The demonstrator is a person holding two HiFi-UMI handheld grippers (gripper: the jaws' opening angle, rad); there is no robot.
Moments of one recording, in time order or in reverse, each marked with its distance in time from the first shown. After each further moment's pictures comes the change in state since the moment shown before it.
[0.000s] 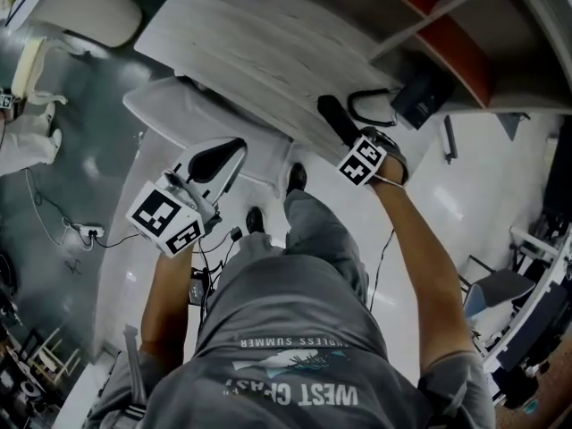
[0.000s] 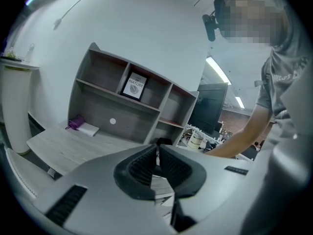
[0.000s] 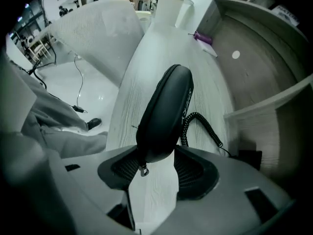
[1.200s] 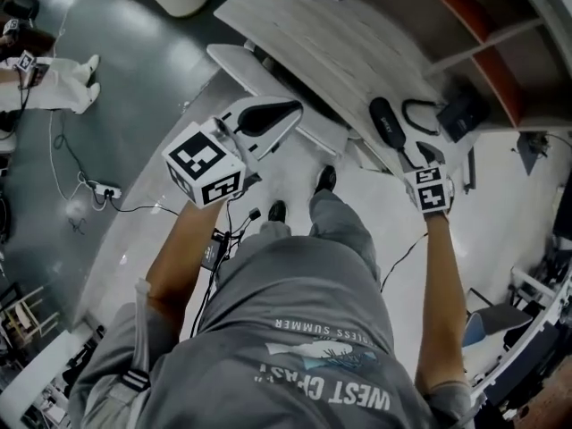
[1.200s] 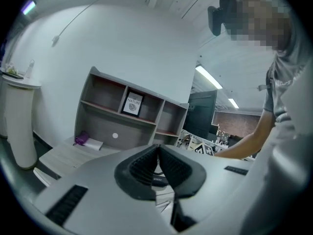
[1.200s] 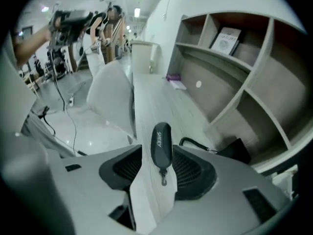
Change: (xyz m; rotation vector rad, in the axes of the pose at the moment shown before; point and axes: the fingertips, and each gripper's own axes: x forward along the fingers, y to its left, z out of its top) left arm -0.094 -0.012 0.029 0.086 -0.106 -0.026; right arm -0.135 0.033 0.024 0.324 -0.403 -0.075
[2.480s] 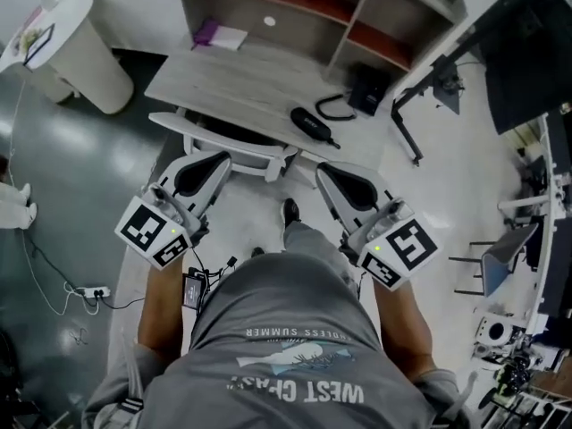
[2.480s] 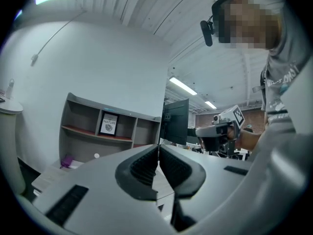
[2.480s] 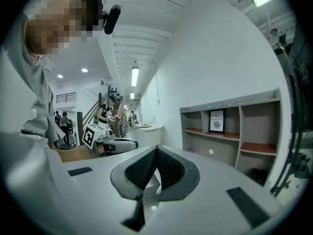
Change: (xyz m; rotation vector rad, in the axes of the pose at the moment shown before) left arm -0.096 -0.110 0.046 0.172 -0.146 -0.176; right arm -0.338 0.184 0.177 0.281 -0.863 0.078
